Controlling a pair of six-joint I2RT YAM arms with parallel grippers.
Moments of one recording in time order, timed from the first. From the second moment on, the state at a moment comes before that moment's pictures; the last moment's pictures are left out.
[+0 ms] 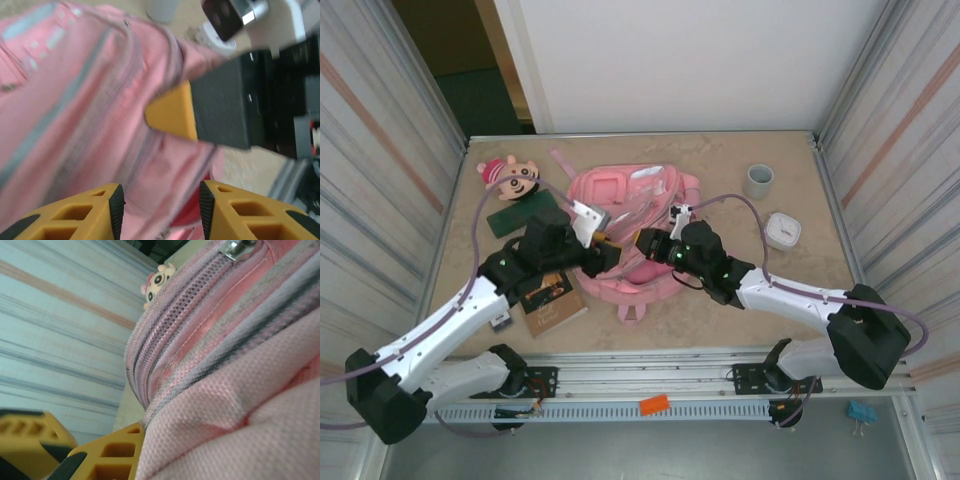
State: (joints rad) left arm -0.70 0.99 0.85 -0.43 0.23 -0.16; right arm 0.84 1.31 0.68 0.36 -0.06 1.00
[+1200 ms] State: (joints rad) left arm -0.89 1.05 0.66 -0.39 0.02 -0.29; right arm 0.86 1.30 0.69 0.36 -0.06 0.96
